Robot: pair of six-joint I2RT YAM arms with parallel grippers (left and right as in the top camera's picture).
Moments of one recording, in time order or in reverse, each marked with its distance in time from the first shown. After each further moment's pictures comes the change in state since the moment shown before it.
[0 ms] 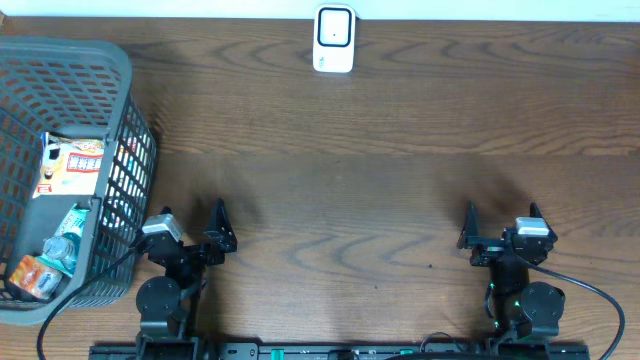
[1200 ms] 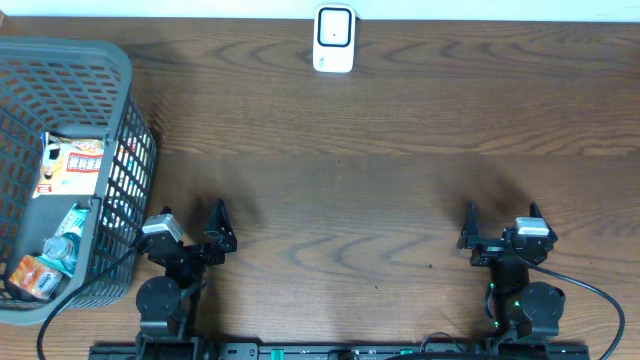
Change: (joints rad) left arm 0.000 0.000 0.000 -0.001 -0.001 0.000; right arm 0.000 0.000 0.000 0.000 0.000 0.000
